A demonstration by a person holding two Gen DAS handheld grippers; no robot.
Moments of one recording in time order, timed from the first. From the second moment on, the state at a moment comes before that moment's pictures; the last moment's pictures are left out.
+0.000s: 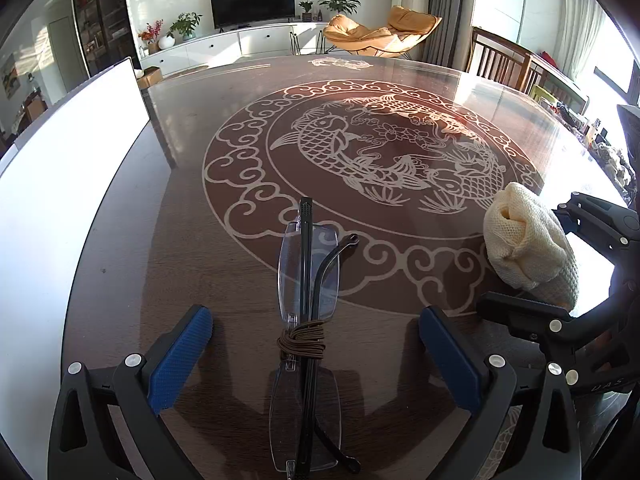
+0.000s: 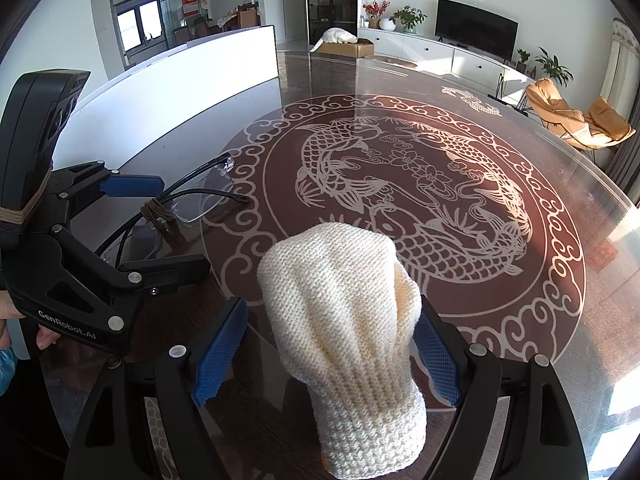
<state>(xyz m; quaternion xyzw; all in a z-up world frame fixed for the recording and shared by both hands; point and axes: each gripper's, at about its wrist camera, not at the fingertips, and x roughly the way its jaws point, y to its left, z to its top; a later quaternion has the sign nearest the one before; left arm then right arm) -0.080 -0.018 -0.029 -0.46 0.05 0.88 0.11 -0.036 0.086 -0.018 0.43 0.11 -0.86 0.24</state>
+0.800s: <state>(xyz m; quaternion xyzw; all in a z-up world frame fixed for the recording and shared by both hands) -0.078 -0.017 -0.029 -0.46 0.06 0.88 0.10 -0.036 0.085 -0.019 0.43 0.12 -0.86 0.24</state>
